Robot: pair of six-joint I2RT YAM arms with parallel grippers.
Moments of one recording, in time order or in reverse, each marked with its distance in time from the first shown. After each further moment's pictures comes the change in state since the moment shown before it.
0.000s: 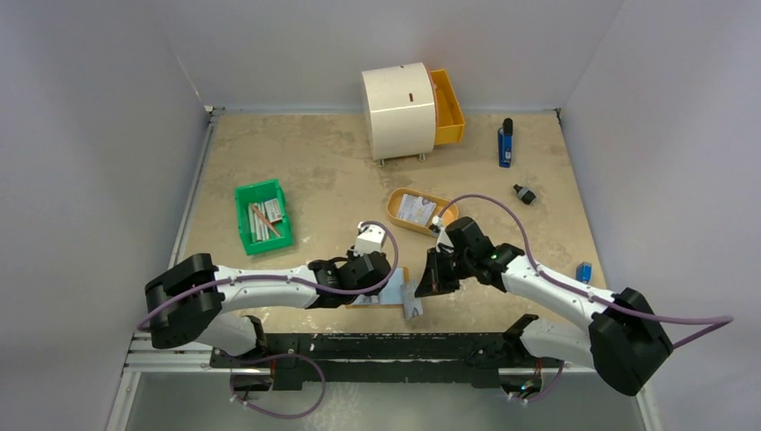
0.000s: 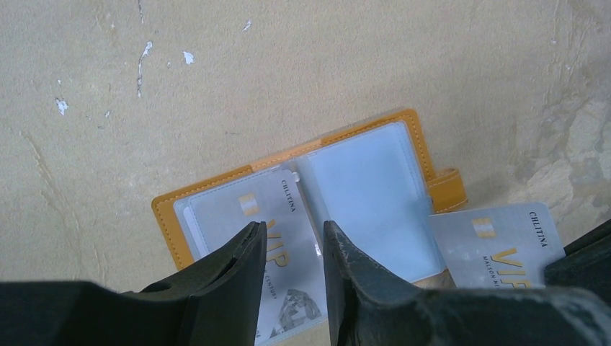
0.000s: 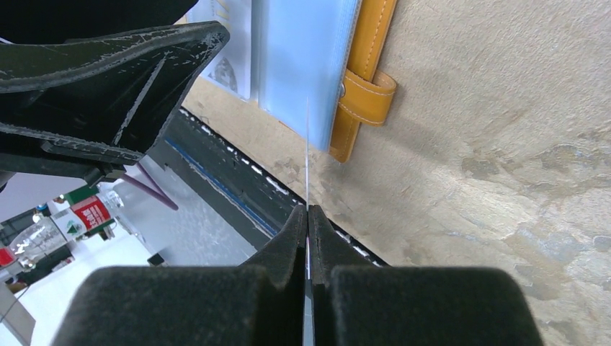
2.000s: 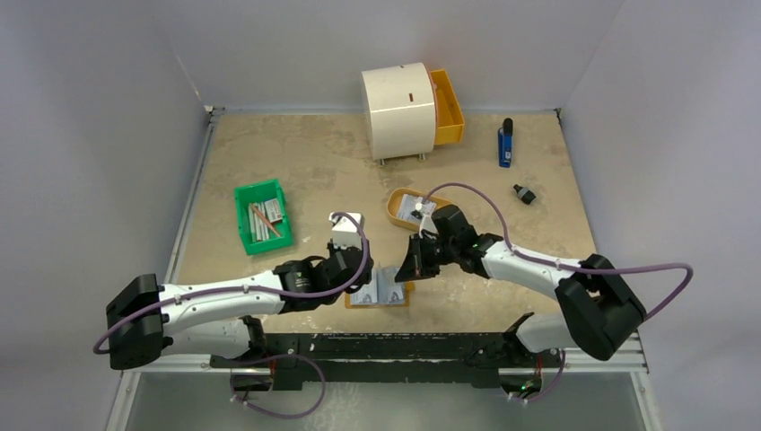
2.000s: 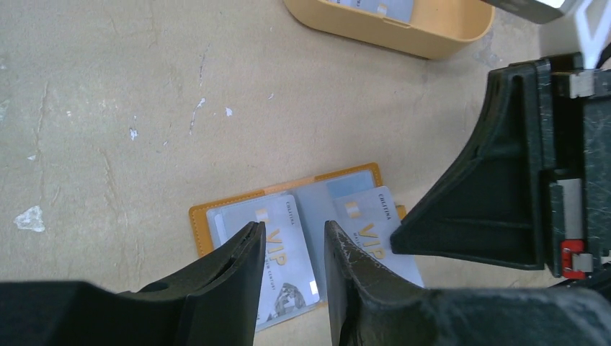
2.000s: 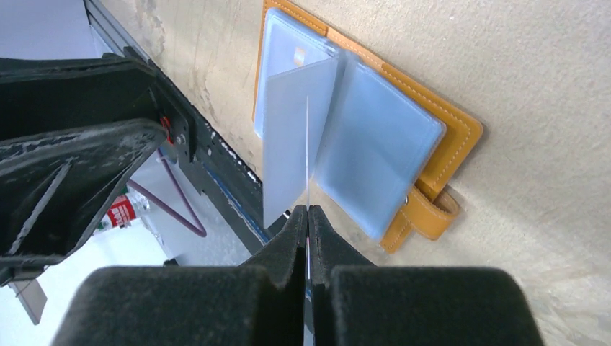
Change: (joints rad) left arm 0.000 -0.256 -0.028 -0.057 -0.104 -0.071; right arm 0.006 0.214 0.062 0.281 -0.087 0.013
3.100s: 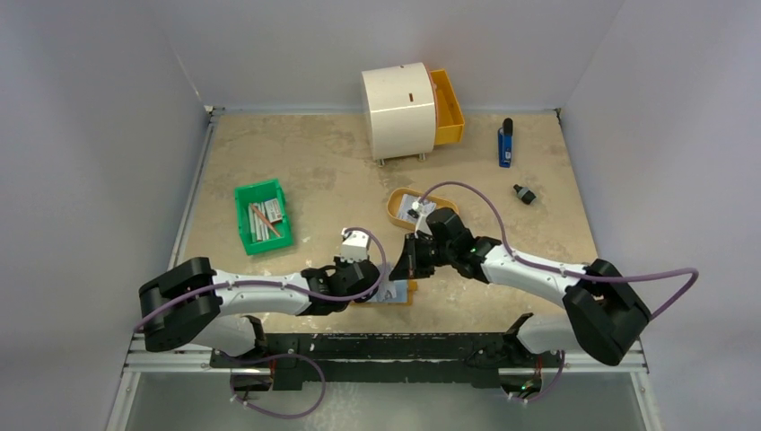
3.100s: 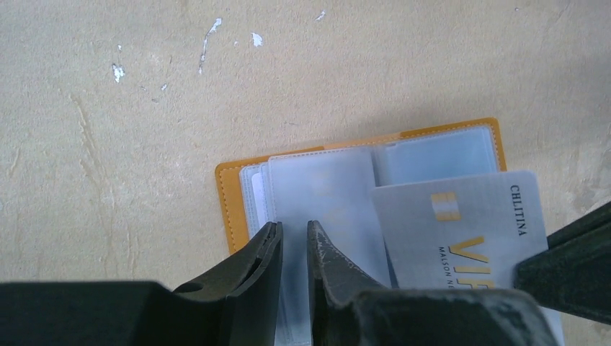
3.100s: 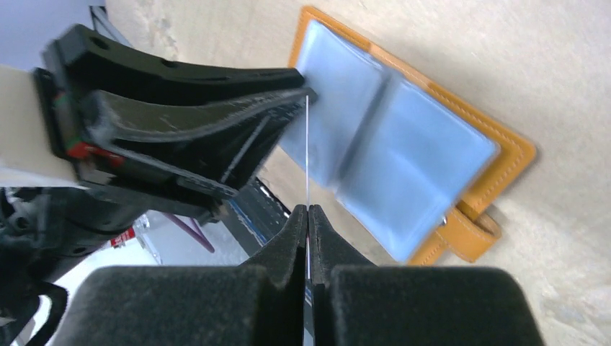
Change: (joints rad) left arm 0.002 0.218 -0.104 0.134 0.023 -0.020; right arm 0.074 -0.015 0.026 0.049 0.093 0.062
